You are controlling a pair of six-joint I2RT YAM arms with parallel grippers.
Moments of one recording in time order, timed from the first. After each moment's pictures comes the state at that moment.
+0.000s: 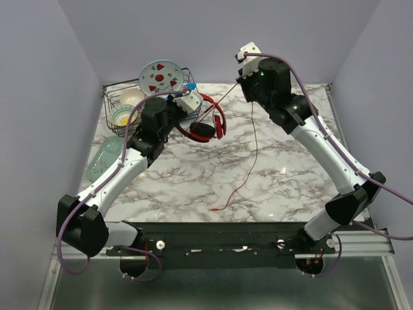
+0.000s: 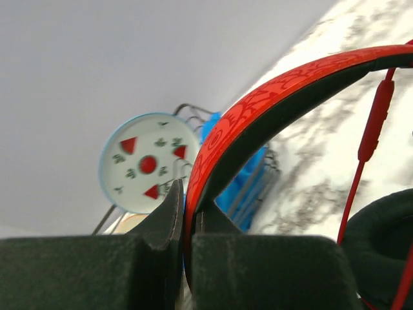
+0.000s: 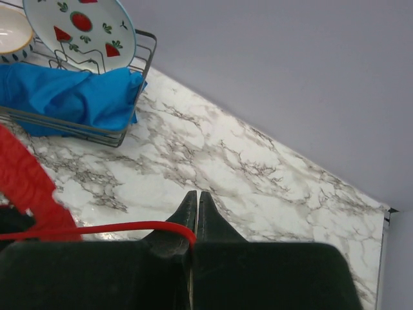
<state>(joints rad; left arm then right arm) -0.43 1.32 1.07 0.17 -0.06 0.60 0.63 1.58 1.78 -0.48 0.28 -0.26</state>
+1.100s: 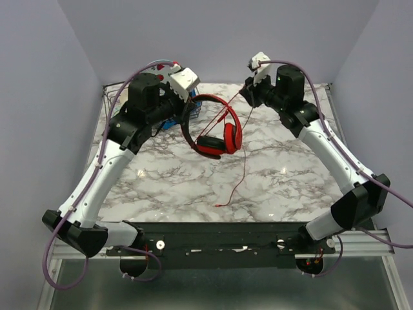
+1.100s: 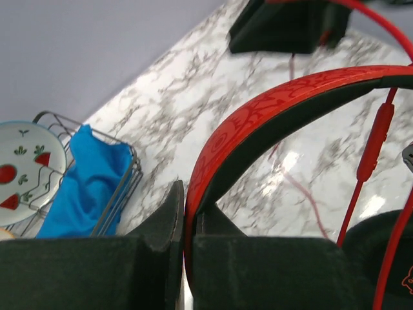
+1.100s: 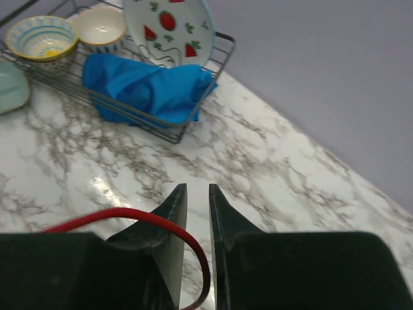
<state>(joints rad) -0.48 1.30 1.53 -0.53 0.30 0.21 0.44 1.51 1.54 -0.26 -0.18 -0.24</state>
